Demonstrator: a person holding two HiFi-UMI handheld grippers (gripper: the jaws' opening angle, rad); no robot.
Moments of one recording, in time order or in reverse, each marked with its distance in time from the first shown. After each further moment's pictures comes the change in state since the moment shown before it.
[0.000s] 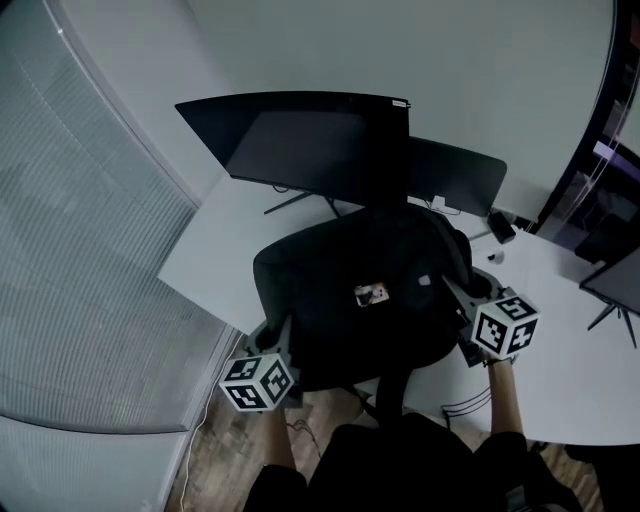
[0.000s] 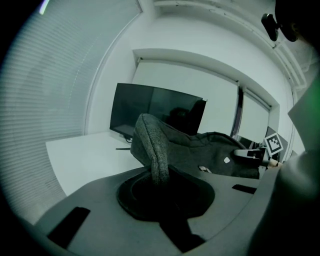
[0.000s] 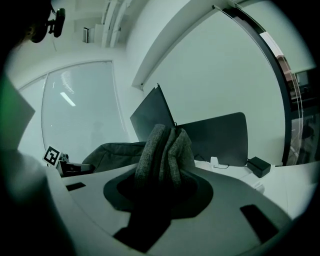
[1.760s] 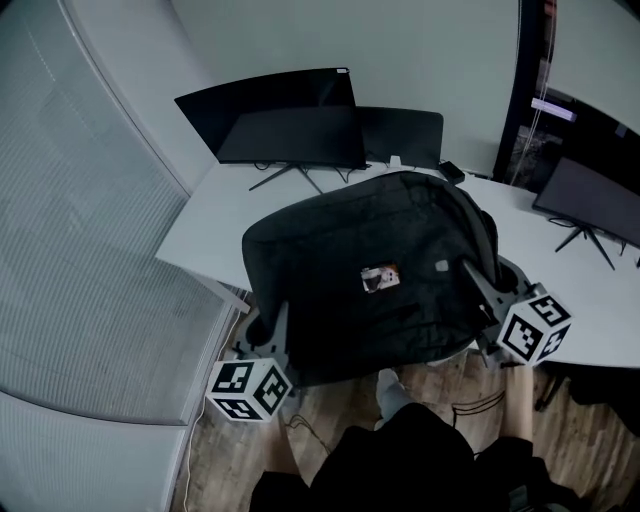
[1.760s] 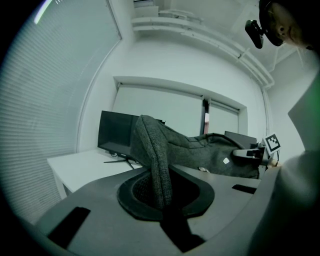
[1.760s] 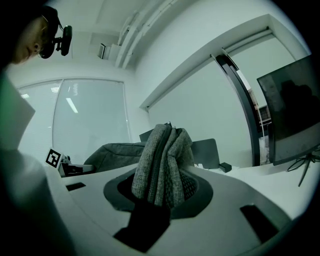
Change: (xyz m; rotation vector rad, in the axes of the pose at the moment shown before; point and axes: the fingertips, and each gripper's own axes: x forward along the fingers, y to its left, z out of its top) left arm -0.225 -0.126 -0.023 0.135 -0.179 -0.148; right arm -0.276 0.122 -0.013 -0.059 -0.200 -0.079
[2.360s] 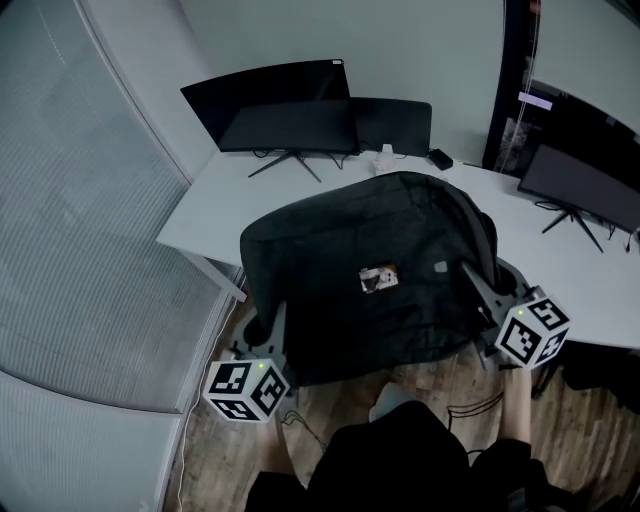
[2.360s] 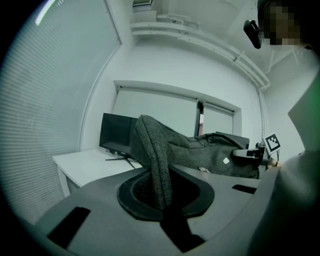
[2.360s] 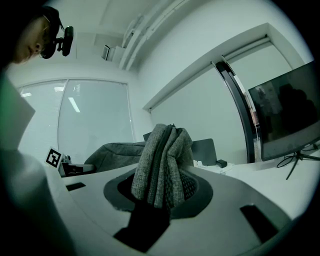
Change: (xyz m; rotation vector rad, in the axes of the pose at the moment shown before) left arm -0.053 -0.022 -0.012 0.001 0.001 -0.023; right arm -0.057 0.032 -0.009 -0.004 0.003 -0.020
